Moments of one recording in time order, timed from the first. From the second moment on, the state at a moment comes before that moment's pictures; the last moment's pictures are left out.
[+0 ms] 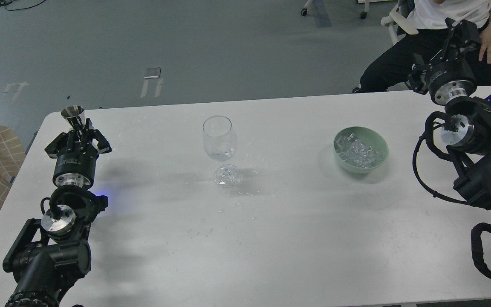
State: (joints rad) left arm -0.39 0.08 -1.63 -0.64 -0.24 -0.46 0.01; right arm 0.77 -0.22 1.23 0.60 -0.55 0.04 0.26
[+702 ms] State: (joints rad) left arm -0.47 0.05 -1.63 -0.49 -0.24 -0.47 -0.01; right arm 0.77 -0.29 1.23 0.60 -0.54 0.05 0.25
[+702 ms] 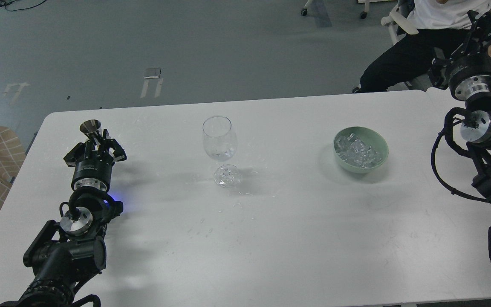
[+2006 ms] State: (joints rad) left arm -0.48 0.16 -1.60 -0.87 -0.23 -0.26 -0.01; right arm 0.77 -0.29 1.23 0.65 -0.54 0.06 0.25
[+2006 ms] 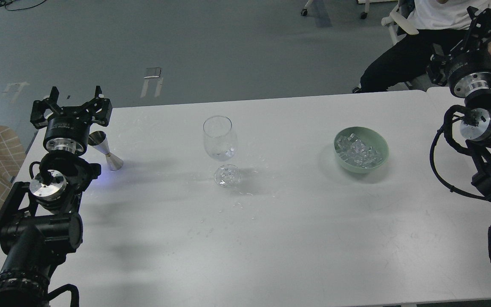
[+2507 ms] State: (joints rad) left arm -0.59 0.32 -1.41 -0.98 0.21 -0.24 -0.01; right arm 0.94 -0.45 0.77 0.82 -0.68 0.06 0.26
